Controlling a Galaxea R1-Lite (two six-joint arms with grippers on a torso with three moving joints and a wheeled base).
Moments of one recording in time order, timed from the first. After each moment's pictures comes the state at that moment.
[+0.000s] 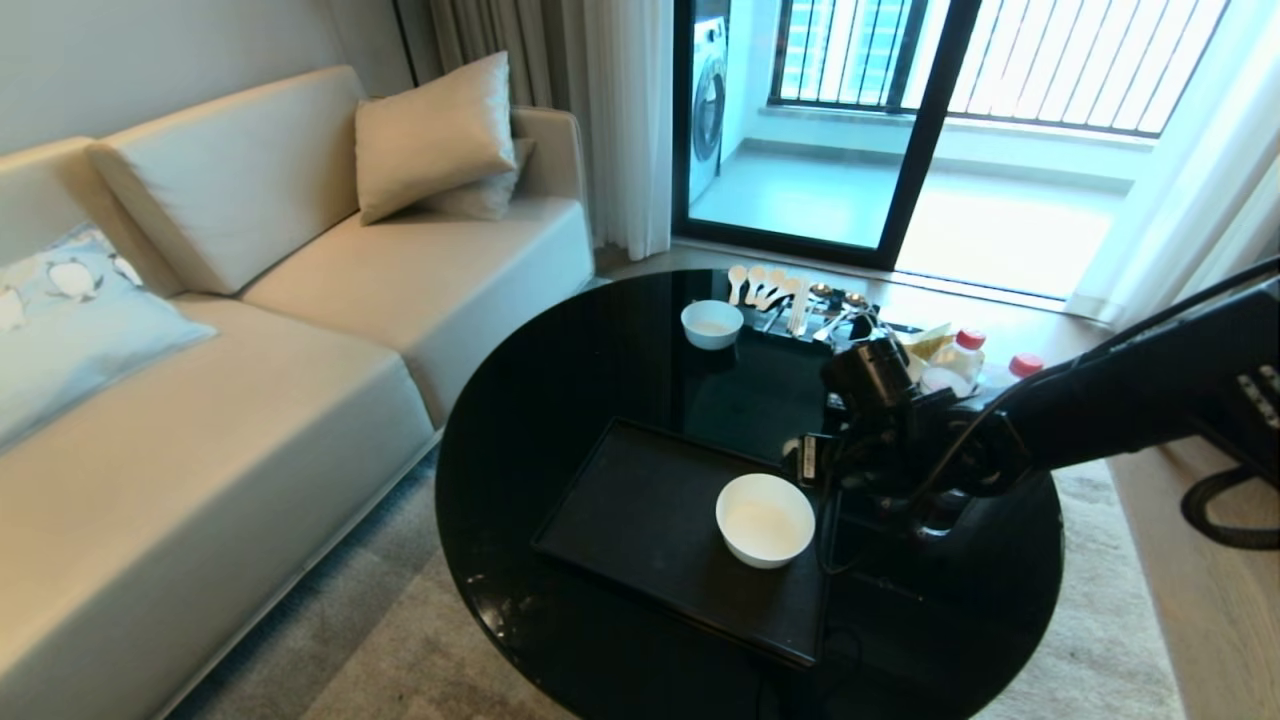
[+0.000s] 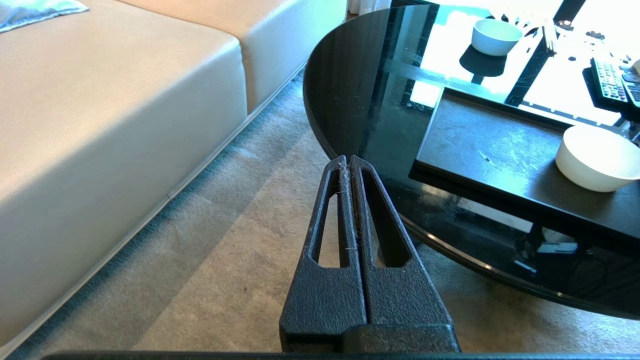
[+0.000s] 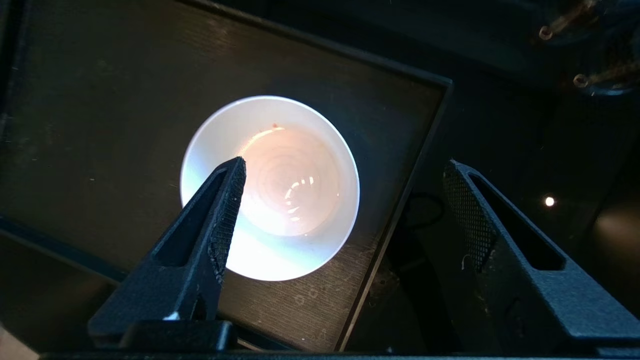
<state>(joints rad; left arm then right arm) 0.00 0.00 0.00 -0.01 0.01 -0.09 0.45 2.09 -1.22 -0.10 -0.21 0.42</state>
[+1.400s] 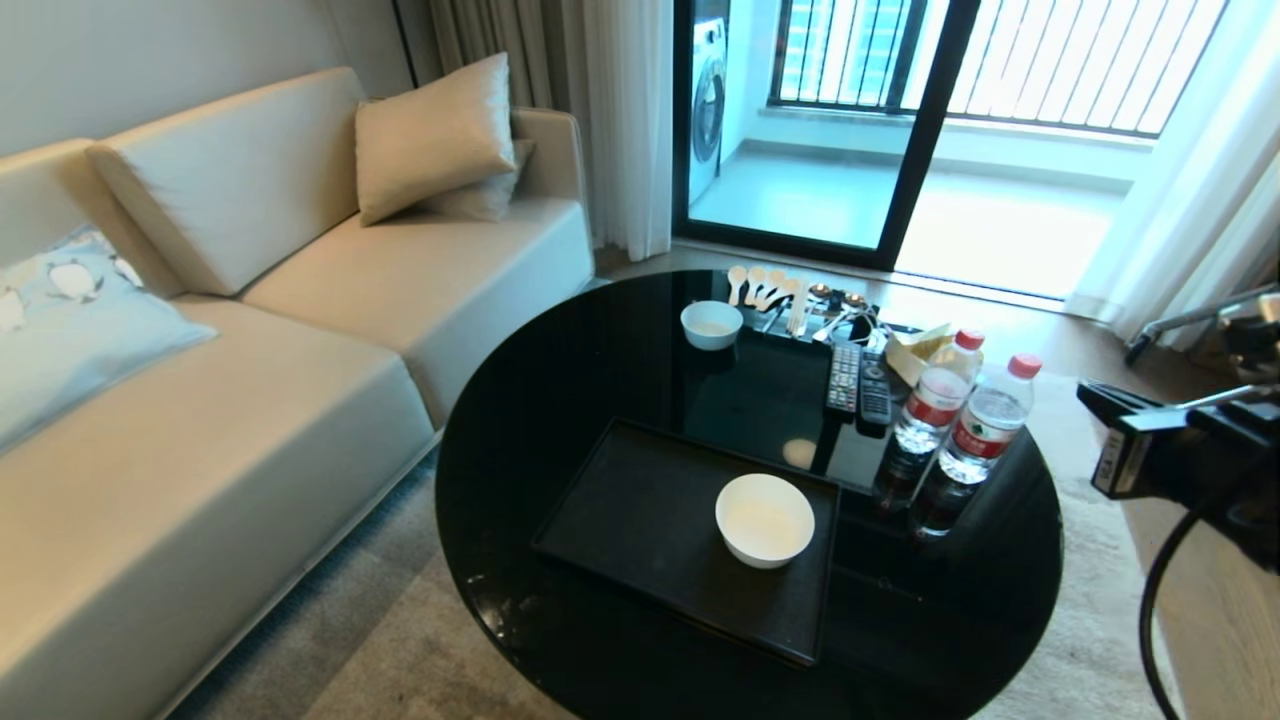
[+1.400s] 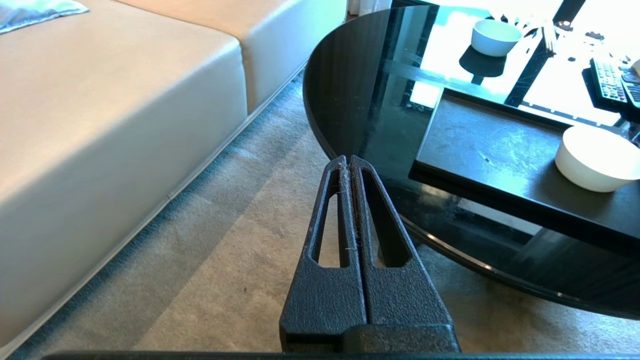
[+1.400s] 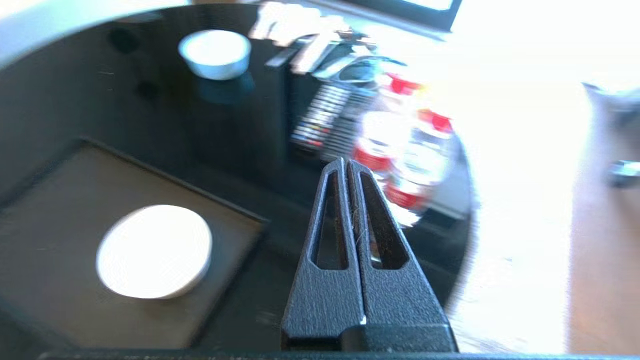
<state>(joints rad) 0.00 0.00 0.00 -0.01 0.01 -0.09 0.22 1.30 -0.37 -0.87 -0.22 -0.06</state>
